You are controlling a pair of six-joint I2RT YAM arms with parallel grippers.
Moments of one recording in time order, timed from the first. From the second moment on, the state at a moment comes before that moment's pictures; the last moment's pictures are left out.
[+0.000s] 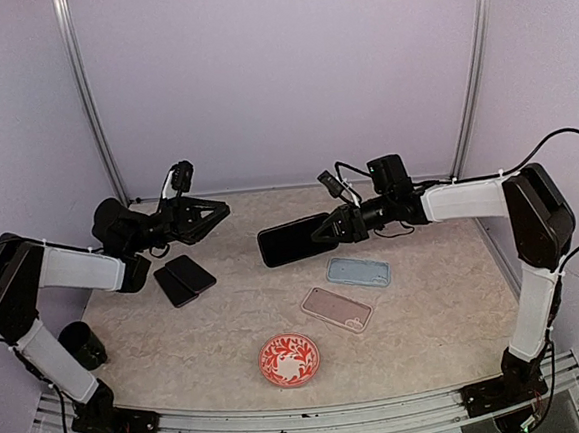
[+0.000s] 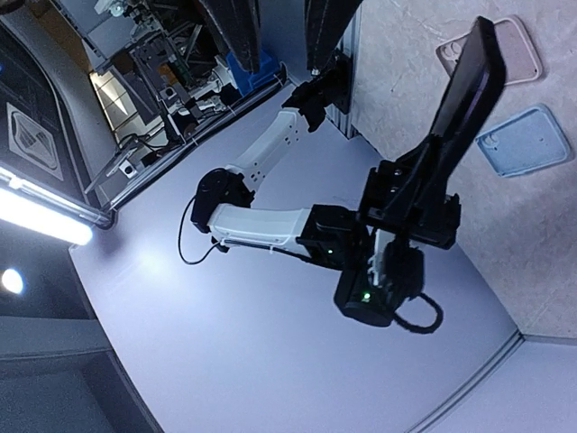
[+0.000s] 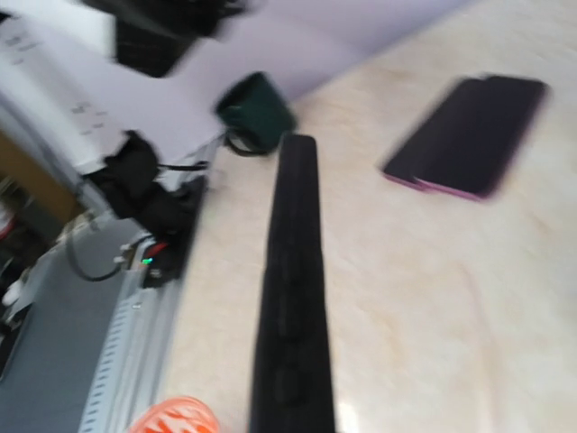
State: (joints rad) left arm -0.38 1.60 0.73 1.31 1.07 -1.34; right arm 0.53 1.89 1.29 0.07 -1.18 0.05
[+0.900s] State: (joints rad) left arm -0.47 1.41 0.80 0.46 0.72 -0.66; right arm 0.51 1.90 1.25 0.26 -1.12 0.39
